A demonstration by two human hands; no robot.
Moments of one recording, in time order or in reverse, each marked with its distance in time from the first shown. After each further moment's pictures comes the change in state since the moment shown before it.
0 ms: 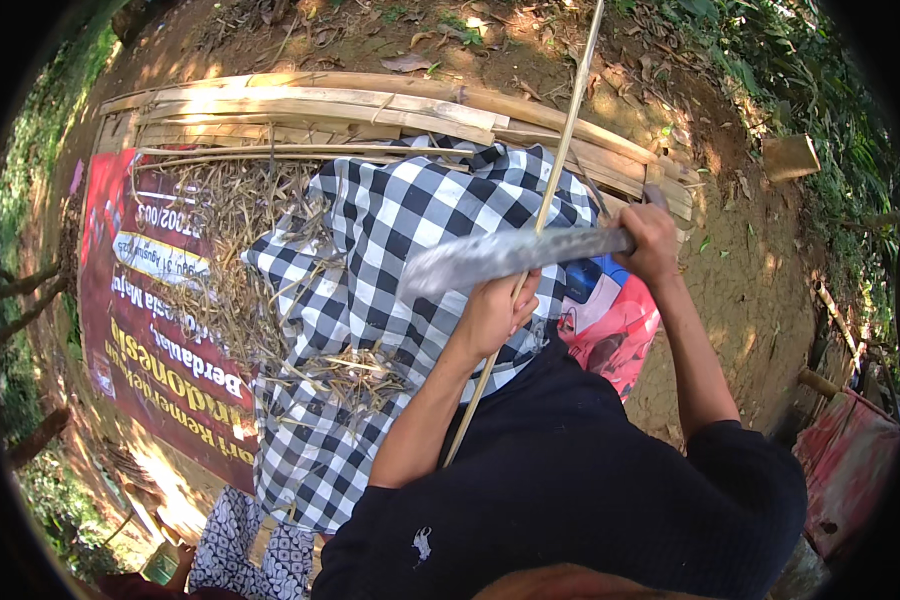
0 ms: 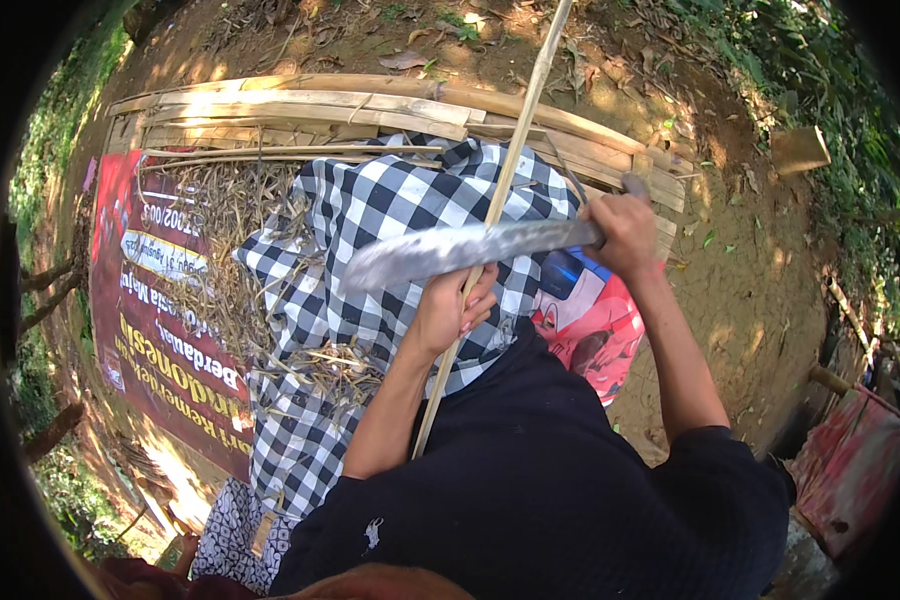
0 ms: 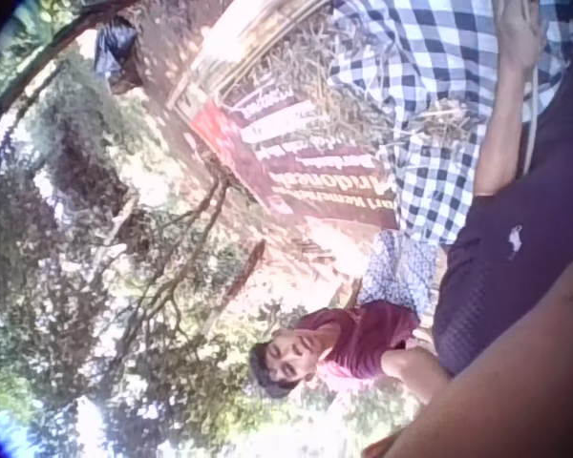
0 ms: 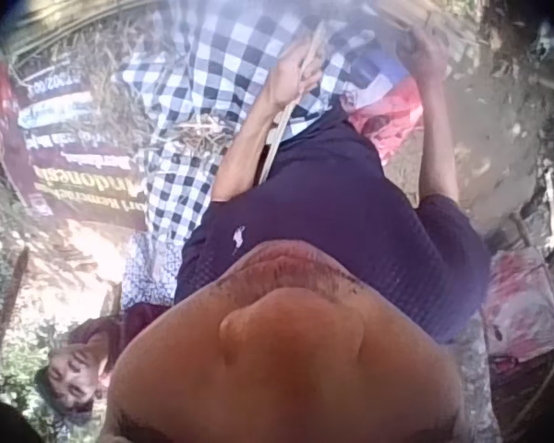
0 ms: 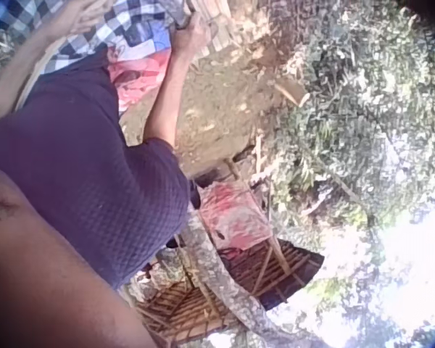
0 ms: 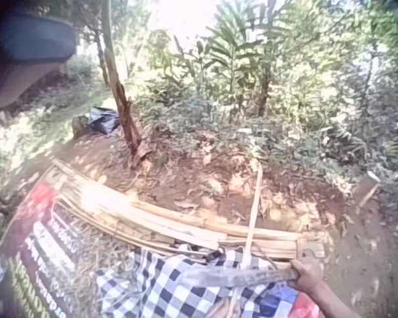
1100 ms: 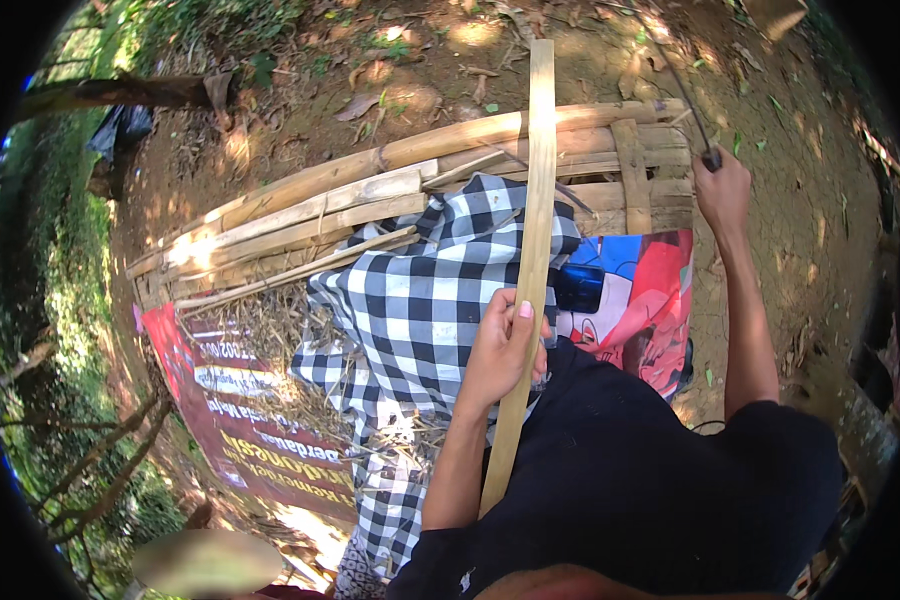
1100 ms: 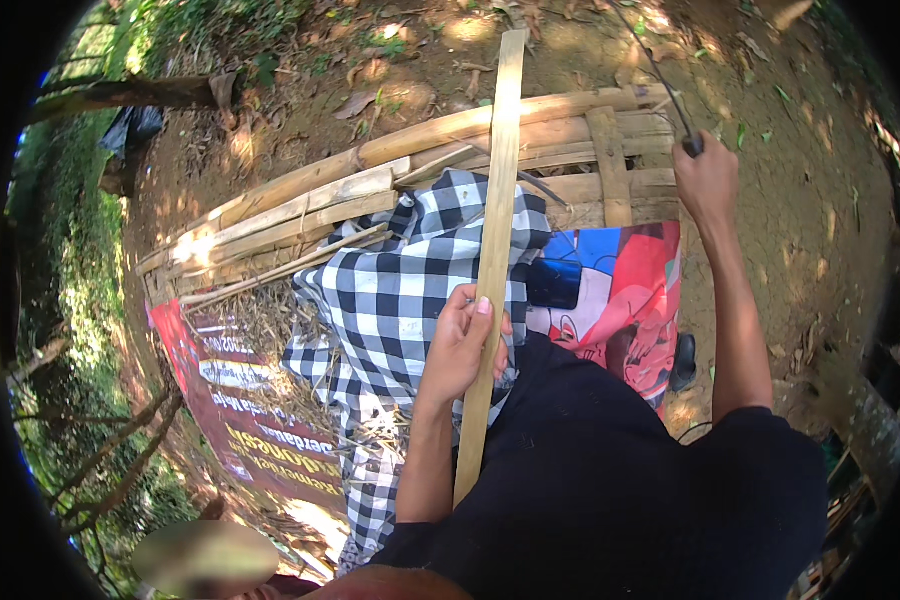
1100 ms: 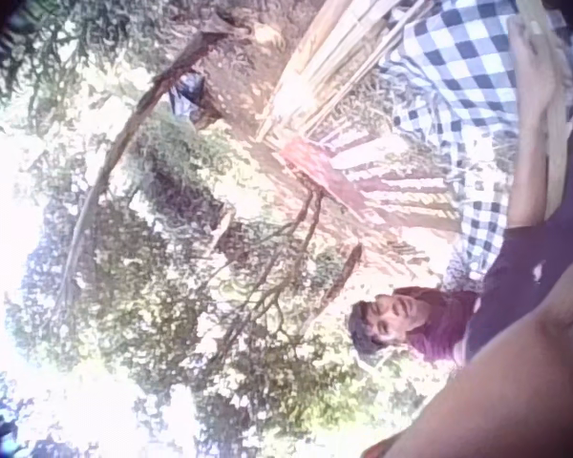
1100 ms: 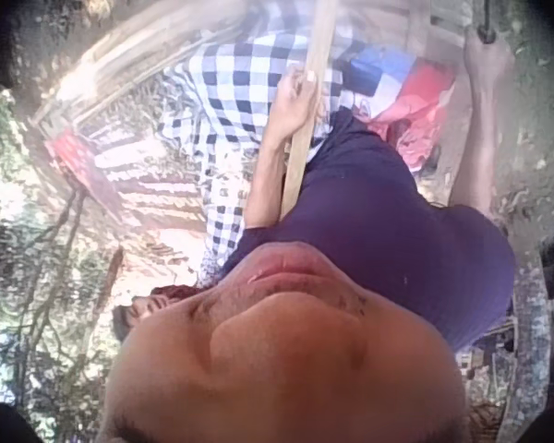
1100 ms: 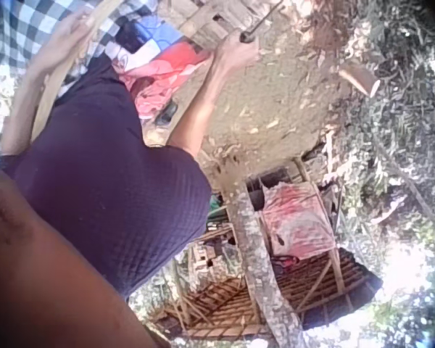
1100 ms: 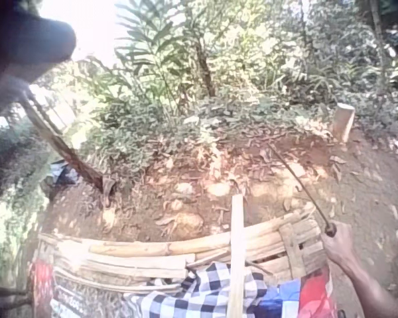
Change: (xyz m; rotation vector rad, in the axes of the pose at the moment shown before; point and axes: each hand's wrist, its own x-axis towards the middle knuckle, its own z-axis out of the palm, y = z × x) left_hand 0.047 -0.021 0.025 0.457 0.096 -0.239; right_hand -0.076 0.120 -0.010 -0.031 0.251 1.149
